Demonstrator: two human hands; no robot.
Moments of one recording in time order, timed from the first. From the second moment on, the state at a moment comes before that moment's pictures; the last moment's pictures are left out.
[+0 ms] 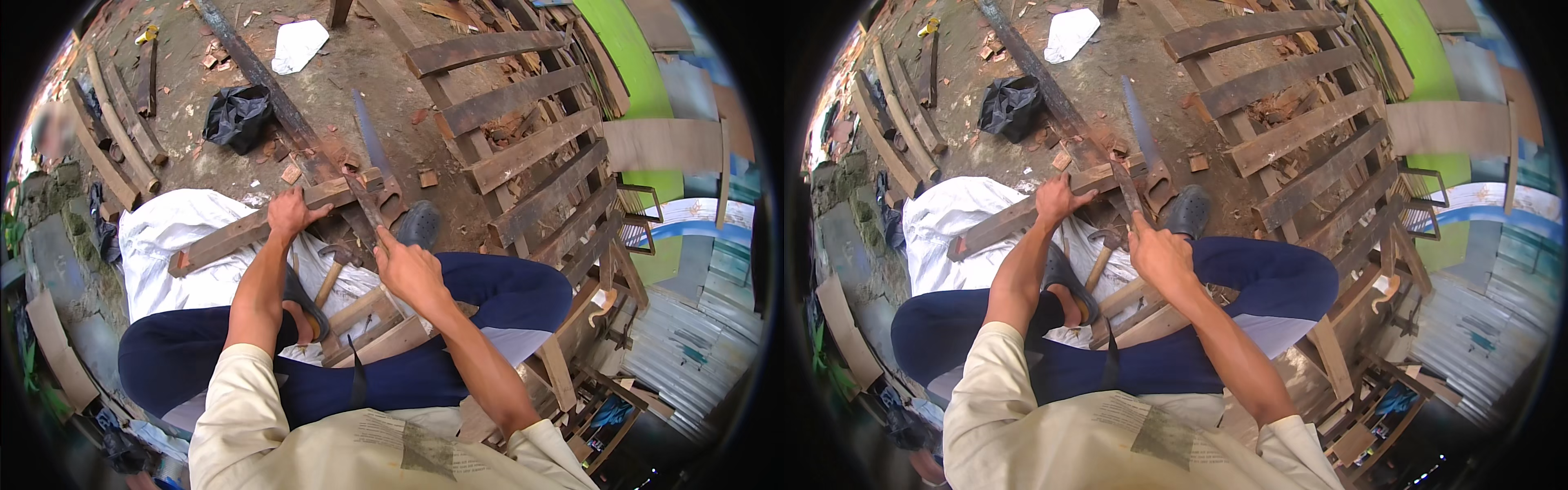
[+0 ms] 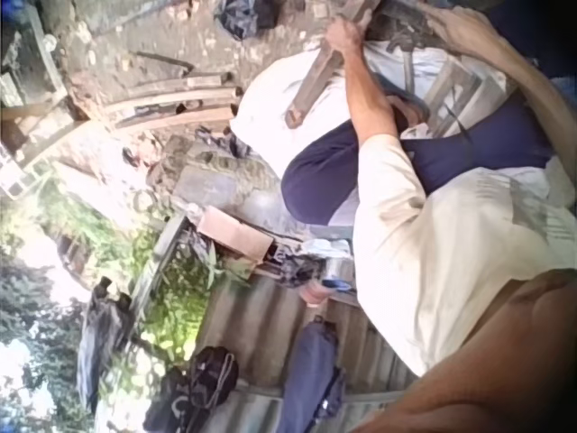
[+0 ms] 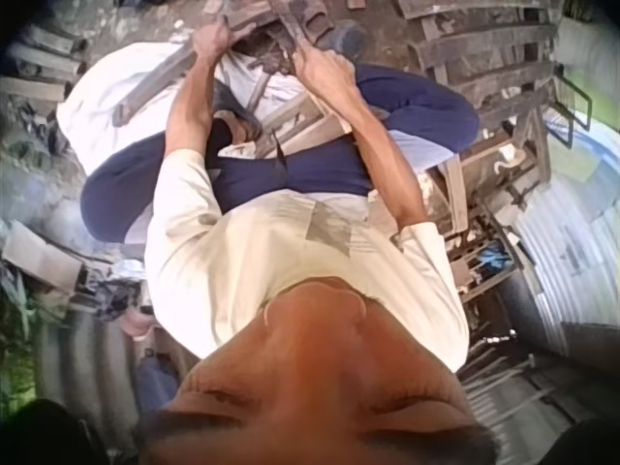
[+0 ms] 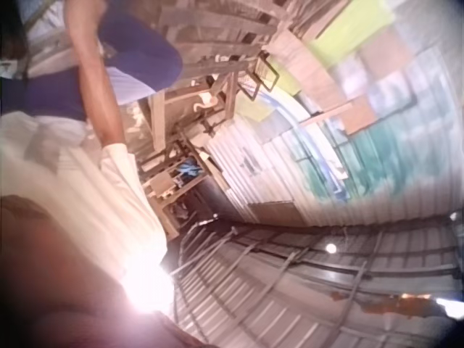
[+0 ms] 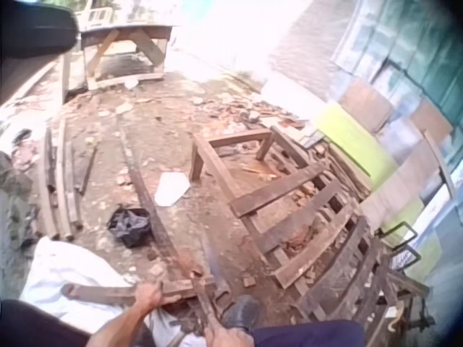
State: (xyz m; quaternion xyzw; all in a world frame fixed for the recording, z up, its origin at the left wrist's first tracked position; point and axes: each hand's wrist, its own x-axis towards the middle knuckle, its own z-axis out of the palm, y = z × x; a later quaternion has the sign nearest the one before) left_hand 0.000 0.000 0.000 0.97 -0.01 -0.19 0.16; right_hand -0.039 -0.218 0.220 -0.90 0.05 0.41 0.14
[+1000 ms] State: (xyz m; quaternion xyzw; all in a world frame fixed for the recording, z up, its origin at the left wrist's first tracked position) left_hand 0.004 0.005 -0.001 0.97 -0.01 -0.18 0.15; right_hand -0.044 -0.188 0.217 -0.91 0.04 0.39 0.13
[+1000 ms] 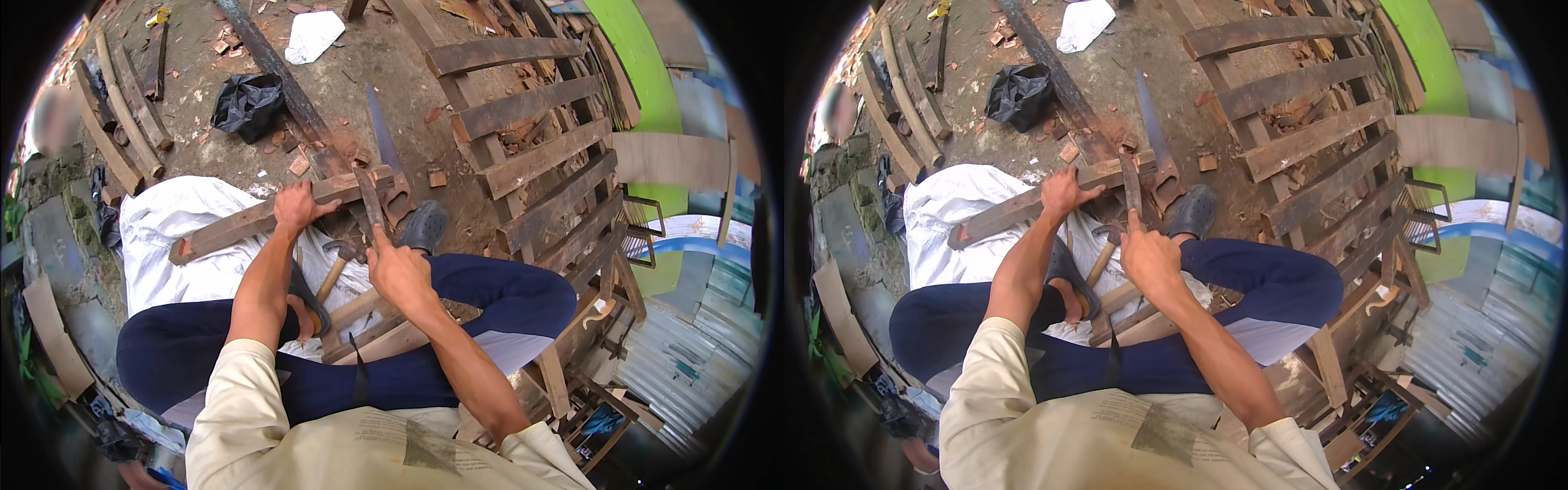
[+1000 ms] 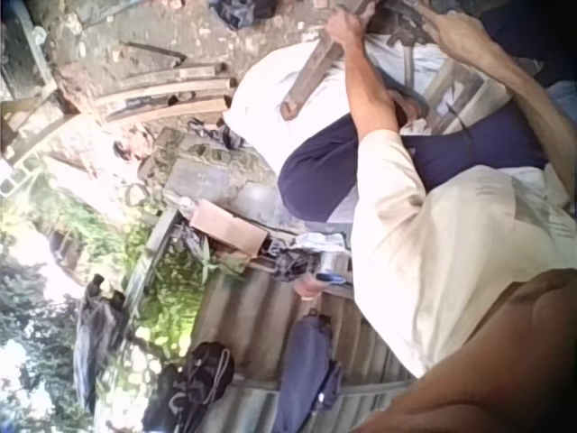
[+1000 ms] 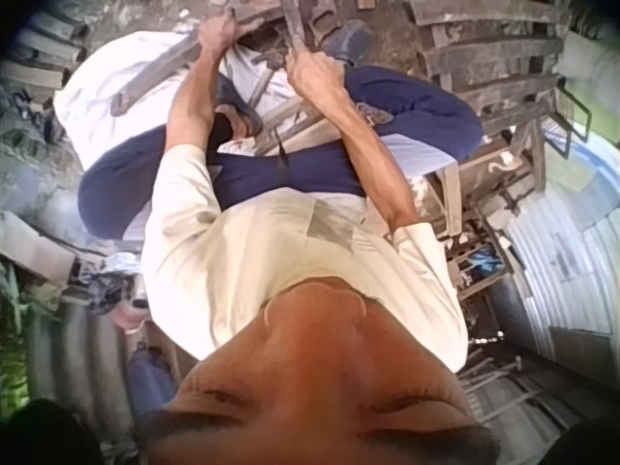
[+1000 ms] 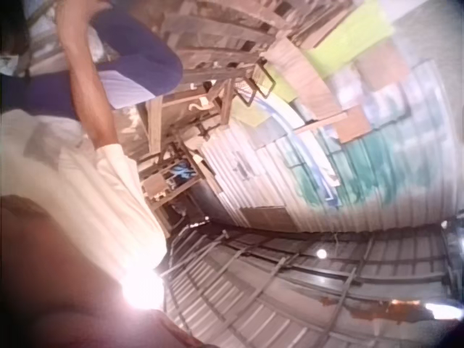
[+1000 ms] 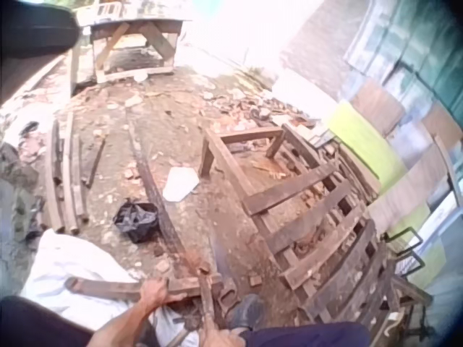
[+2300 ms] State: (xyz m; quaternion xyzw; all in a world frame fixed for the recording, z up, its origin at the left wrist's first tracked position) left_hand 0.004 0.004 -0.001 0.96 -0.01 -0.20 0.18; right_hand -0.014 -0.214 0.239 -0.92 -0.01 0.39 0.10
